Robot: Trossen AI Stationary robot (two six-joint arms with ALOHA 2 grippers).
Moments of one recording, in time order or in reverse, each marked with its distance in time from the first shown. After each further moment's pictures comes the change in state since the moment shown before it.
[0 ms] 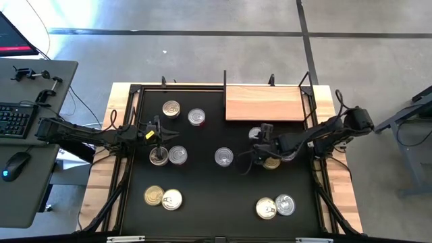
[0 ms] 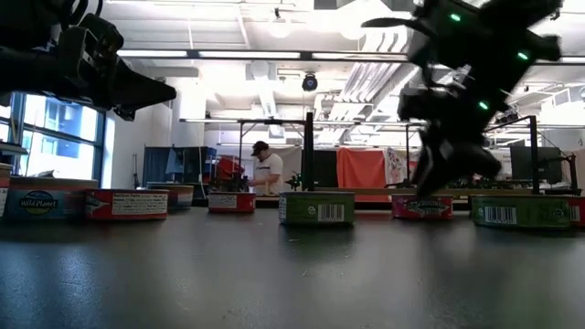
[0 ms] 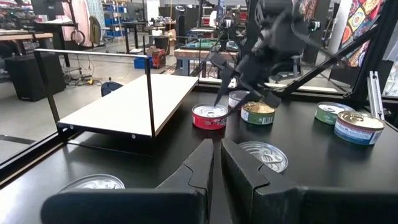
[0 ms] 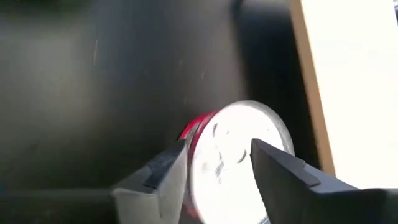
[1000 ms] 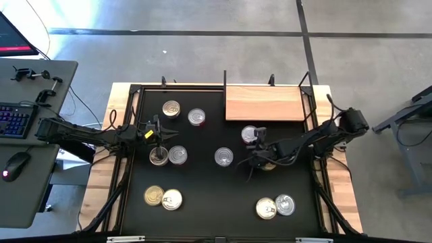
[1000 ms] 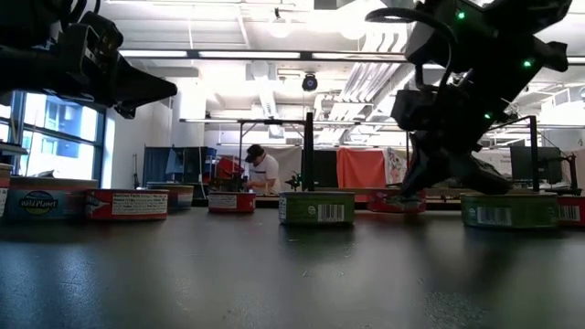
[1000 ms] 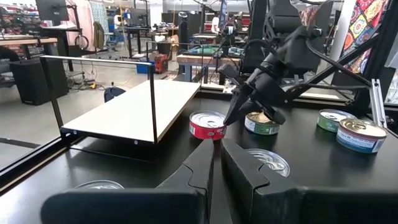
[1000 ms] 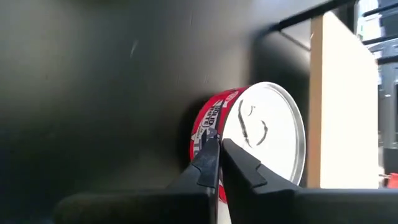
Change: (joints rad) left arm 0.000 0.000 0.000 0.025 -0.011 0.000; right arm 0.068 0.096 0.027 0.105 0.078 -0.280
